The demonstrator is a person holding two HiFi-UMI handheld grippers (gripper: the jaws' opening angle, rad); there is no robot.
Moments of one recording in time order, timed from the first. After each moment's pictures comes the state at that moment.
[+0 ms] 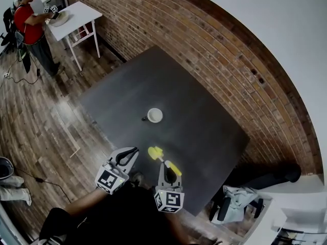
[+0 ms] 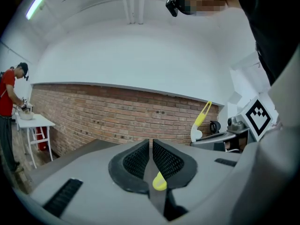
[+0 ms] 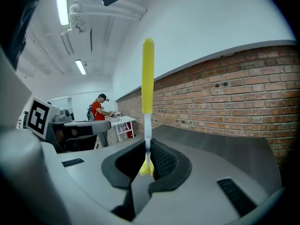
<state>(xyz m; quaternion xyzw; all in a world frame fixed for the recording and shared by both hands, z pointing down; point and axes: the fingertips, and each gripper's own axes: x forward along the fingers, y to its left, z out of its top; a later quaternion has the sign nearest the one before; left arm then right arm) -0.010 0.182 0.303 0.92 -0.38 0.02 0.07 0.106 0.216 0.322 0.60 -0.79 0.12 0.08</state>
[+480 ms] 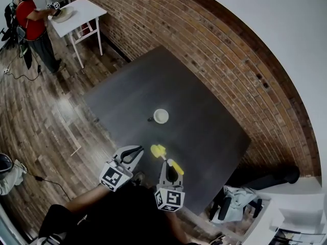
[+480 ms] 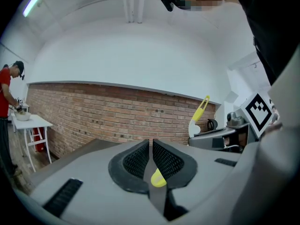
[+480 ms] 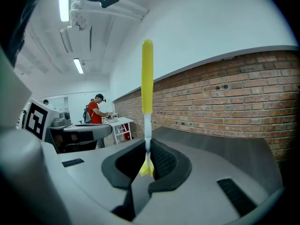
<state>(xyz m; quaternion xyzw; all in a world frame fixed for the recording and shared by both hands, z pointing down) -0.039 0.174 0.313 0.93 -0.36 0.02 0.07 0.067 0.208 0.320 0.62 -0.78 0.11 0.08</state>
